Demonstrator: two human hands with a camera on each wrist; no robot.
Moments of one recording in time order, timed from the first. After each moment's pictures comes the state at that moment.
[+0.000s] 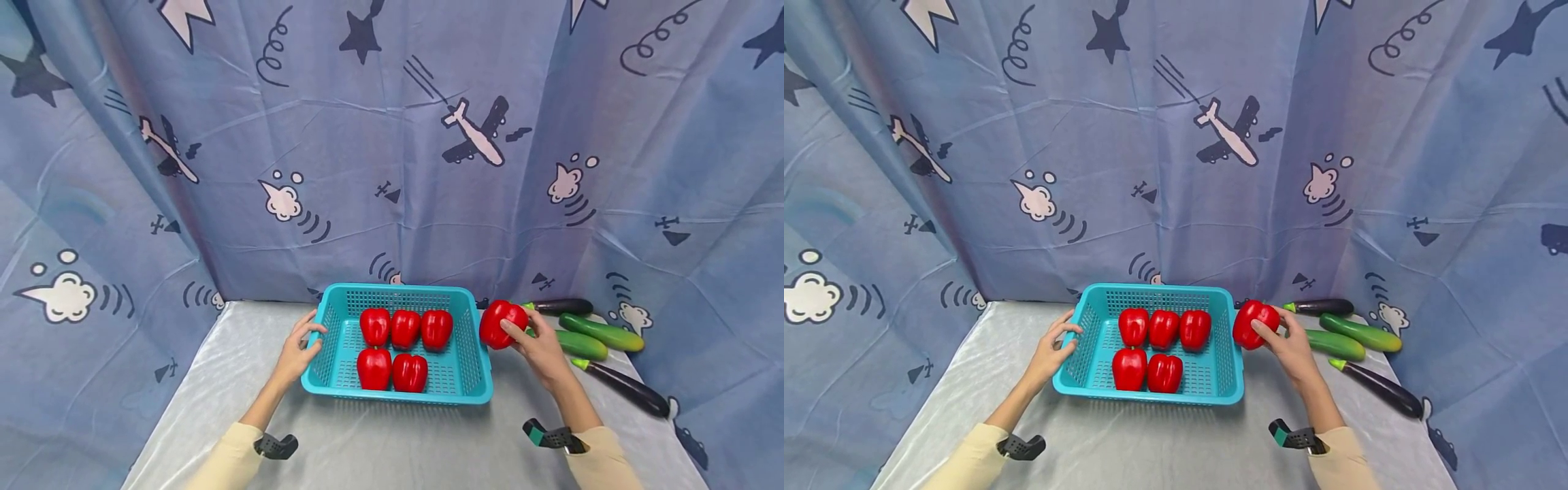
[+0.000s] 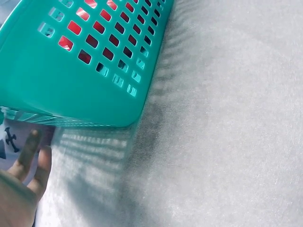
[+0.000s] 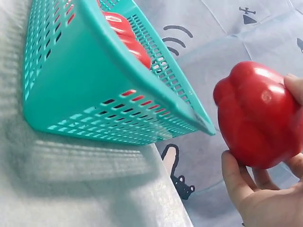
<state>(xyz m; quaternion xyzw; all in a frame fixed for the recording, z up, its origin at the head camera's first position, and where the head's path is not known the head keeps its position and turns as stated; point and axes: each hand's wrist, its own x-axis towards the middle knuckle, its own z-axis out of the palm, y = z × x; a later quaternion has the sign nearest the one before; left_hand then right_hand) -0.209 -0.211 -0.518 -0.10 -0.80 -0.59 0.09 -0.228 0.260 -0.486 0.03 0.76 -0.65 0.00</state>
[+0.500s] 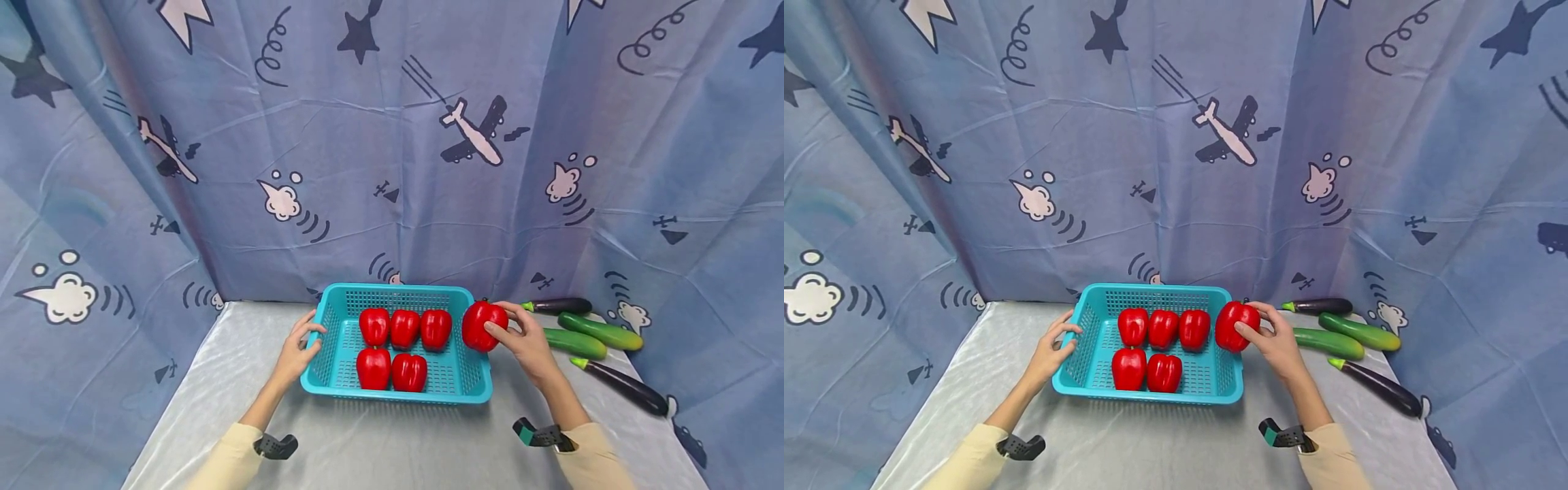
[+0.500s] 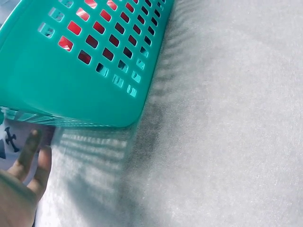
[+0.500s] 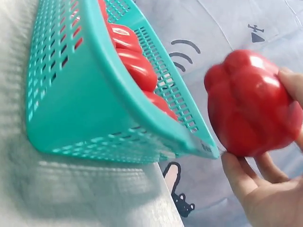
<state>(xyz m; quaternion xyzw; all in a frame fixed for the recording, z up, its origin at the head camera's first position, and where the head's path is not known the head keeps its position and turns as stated) -0.209 -0.210 -0.520 -0.10 -0.80 -0.59 0.09 -0.225 0.243 -0.483 -0.06 0.77 -0.63 -0.02</state>
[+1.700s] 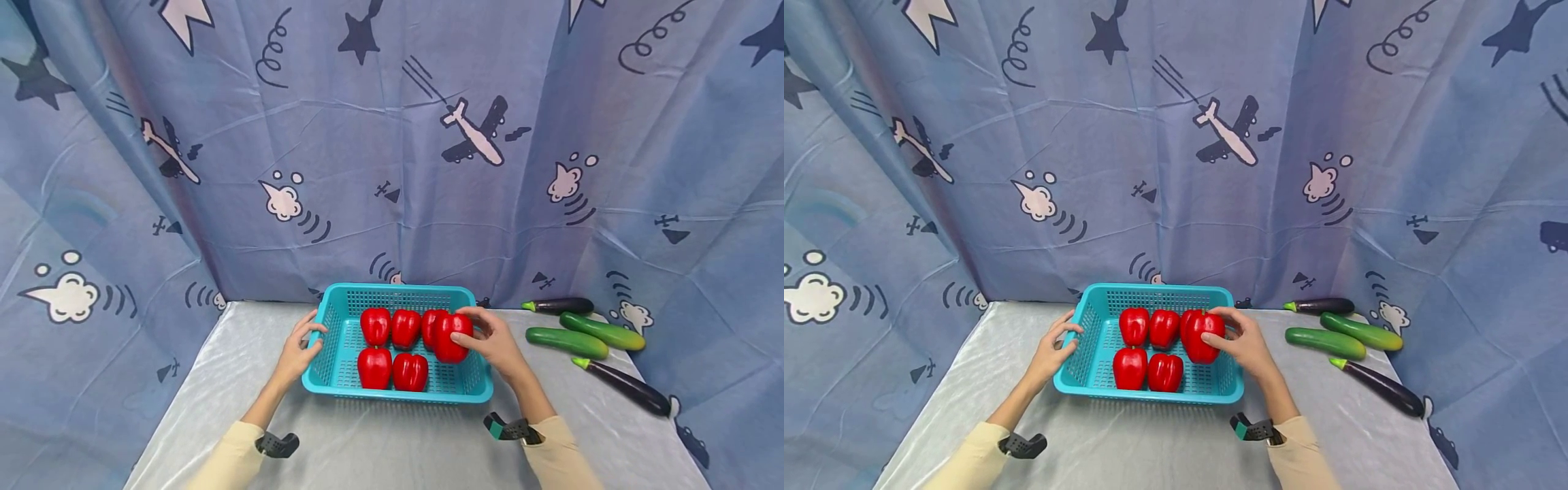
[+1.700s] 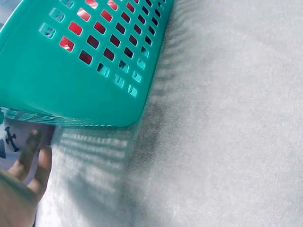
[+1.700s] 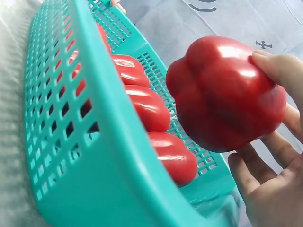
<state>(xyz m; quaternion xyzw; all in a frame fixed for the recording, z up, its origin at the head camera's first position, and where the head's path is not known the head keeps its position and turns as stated) -0.210 -0.210 -0.523 -0.12 -0.79 -0.59 0.10 -0.236 0.200 -0.497 -0.19 0.76 -0.63 -0.03</state>
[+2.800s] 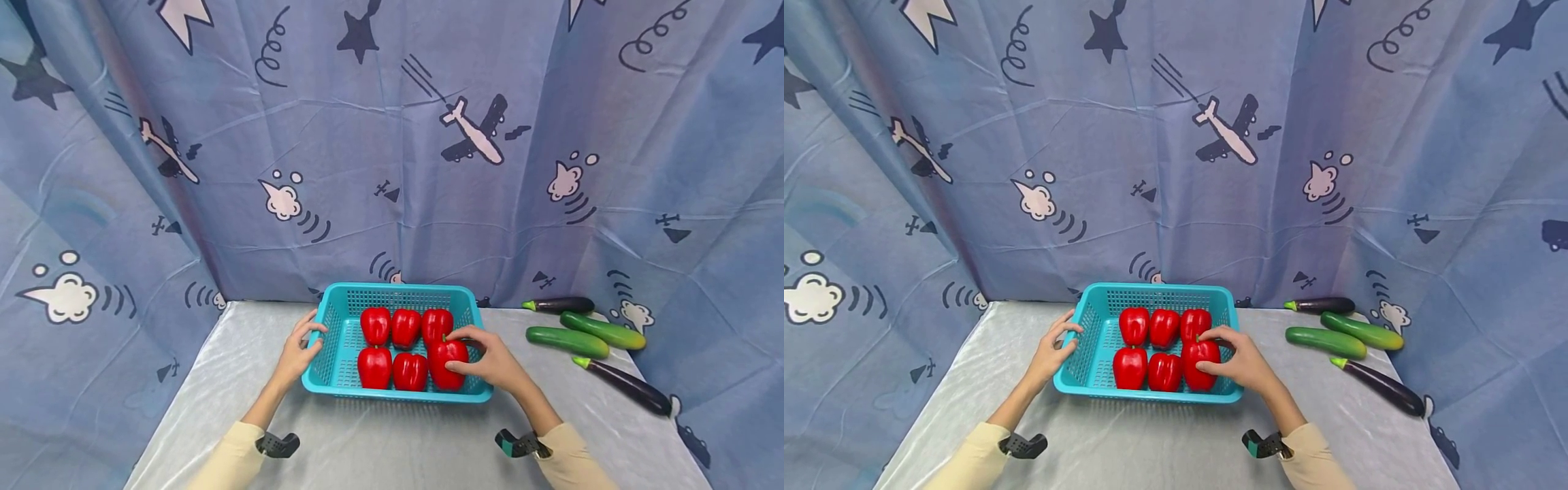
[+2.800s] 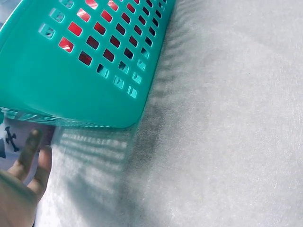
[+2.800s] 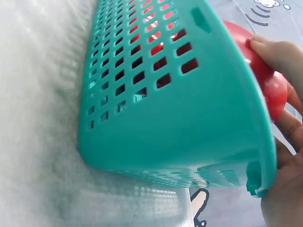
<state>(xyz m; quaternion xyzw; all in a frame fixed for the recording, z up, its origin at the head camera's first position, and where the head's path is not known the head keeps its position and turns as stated) -0.211 -0.209 -0.523 -0.11 -0.79 -0.59 0.10 -0.222 0.202 -0.511 -0.27 0.81 -0.51 -0.01</state>
